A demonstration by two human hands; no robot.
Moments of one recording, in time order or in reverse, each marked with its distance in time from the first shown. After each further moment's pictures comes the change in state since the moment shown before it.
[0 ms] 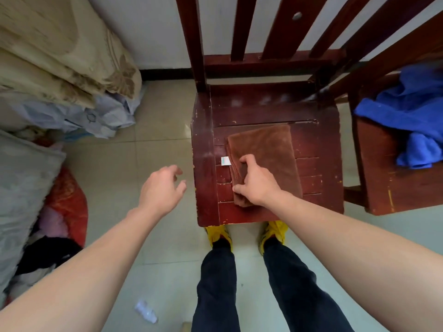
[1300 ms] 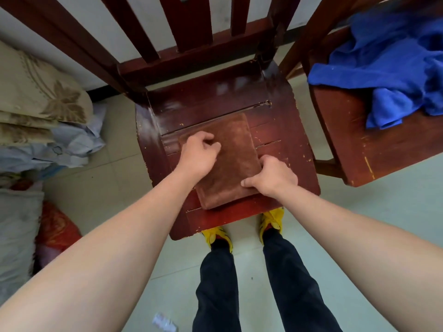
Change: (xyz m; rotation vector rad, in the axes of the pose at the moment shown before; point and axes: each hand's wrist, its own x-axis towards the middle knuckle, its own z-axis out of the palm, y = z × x) left_hand 0.063 0.179 0.050 -0.523 -0.170 -0.050; right_hand -0.014 0.097 -0.054 0.067 0.138 0.358
